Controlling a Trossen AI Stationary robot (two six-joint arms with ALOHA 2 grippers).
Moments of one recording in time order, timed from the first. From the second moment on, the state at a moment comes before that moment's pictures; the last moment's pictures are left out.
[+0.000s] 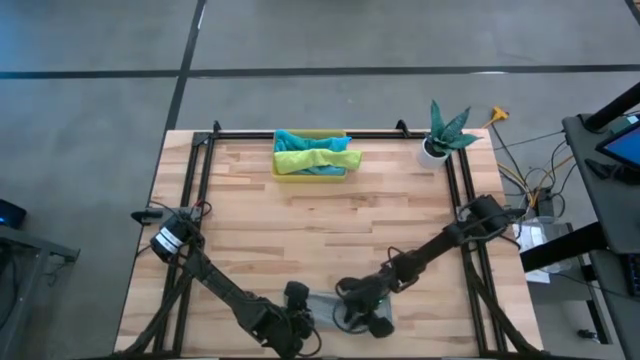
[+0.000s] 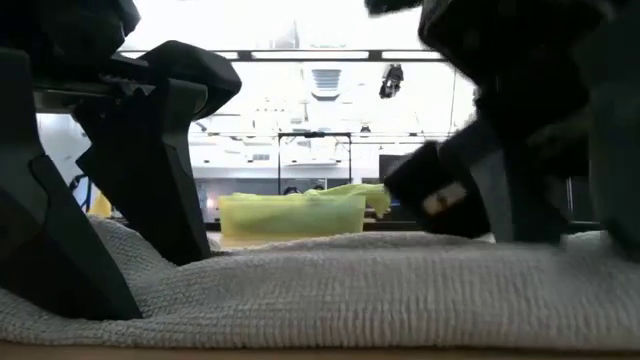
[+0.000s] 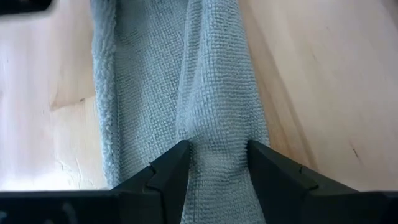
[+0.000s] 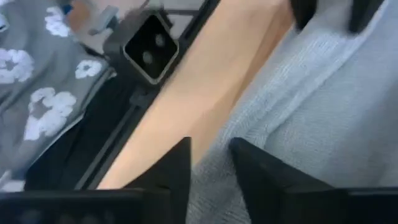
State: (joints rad) left arm -0.73 2.08 1.40 -0.45 -0.42 -0.34; right arm 0.50 1.99 0.93 0.44 -0.30 0.27
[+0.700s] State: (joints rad) left arm -0.74 2.09 1.38 -0.45 -0.42 -0.39; right arm 0.76 1.77 0.95 -0.01 0.07 0.22
